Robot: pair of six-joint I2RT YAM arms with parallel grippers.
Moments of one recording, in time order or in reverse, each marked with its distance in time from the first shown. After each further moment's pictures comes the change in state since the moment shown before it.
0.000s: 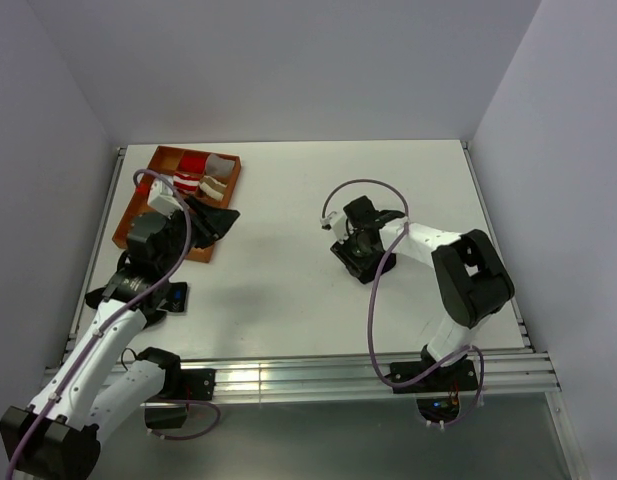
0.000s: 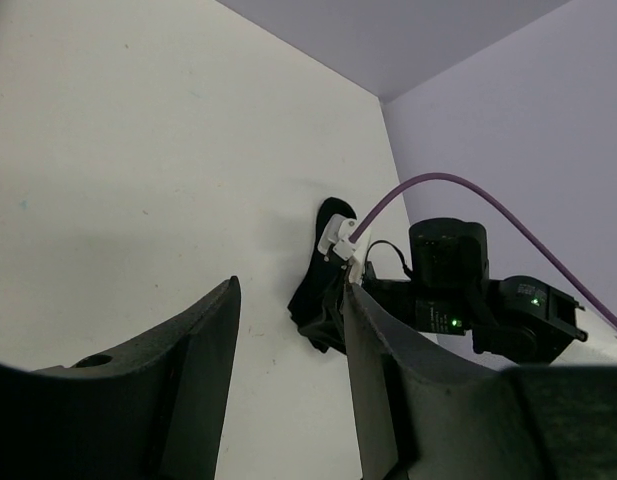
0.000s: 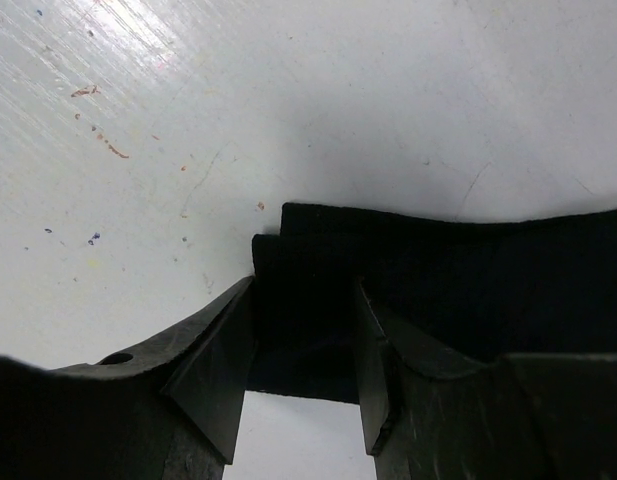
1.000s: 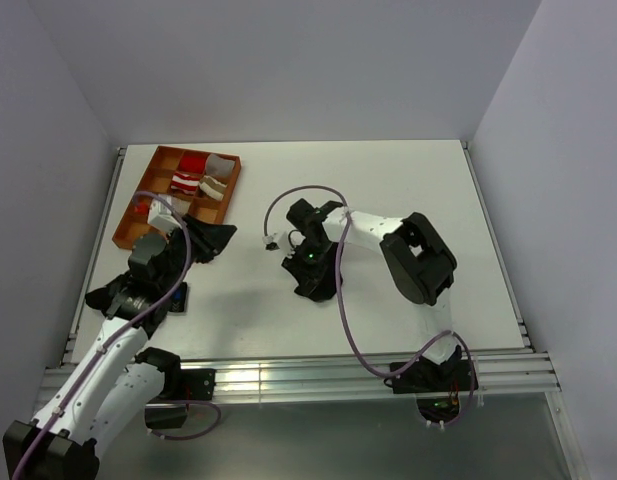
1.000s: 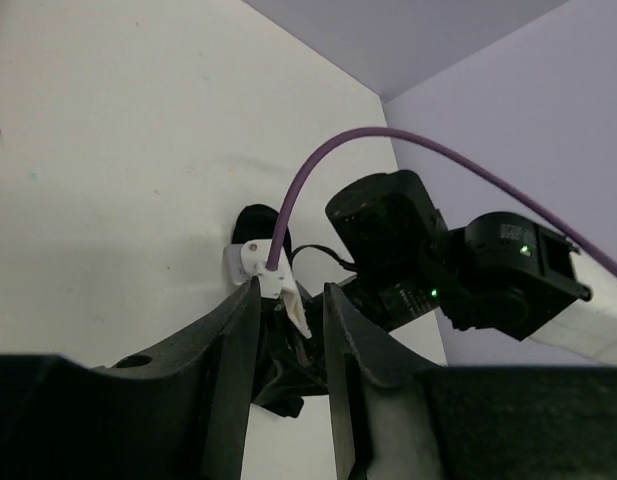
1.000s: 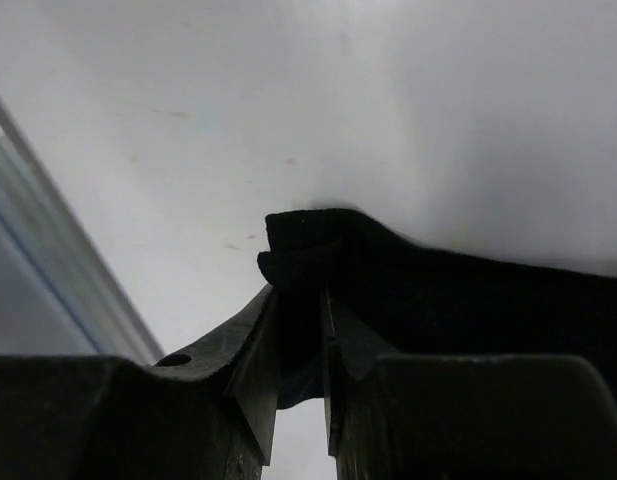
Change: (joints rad) left arm 0.000 -0.097 -0.163 0.080 -0.006 -0.026; right arm 0.254 0.319 0.423 -0.335 -0.351 -0.034
